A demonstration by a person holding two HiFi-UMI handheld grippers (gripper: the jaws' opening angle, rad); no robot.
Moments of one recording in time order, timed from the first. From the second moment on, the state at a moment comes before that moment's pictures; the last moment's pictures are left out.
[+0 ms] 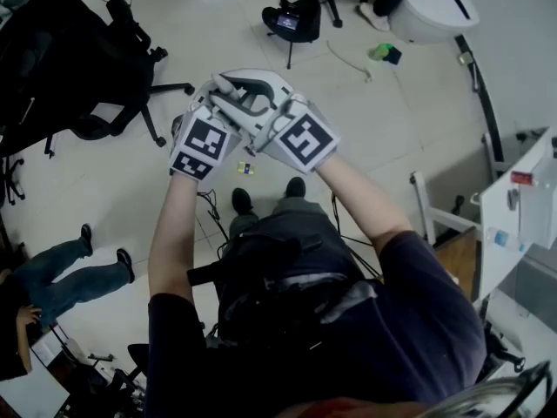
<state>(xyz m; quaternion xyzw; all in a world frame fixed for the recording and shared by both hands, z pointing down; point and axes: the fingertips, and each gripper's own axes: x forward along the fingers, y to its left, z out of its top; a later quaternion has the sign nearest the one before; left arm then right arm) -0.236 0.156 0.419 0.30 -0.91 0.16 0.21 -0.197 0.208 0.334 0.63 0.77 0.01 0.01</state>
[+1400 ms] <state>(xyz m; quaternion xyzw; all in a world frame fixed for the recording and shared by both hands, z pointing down) -0.306 0.343 0.479 0.20 -0.96 0.07 0.20 -0.237 0.390 0.405 0.79 0.59 0.14 -0.04</state>
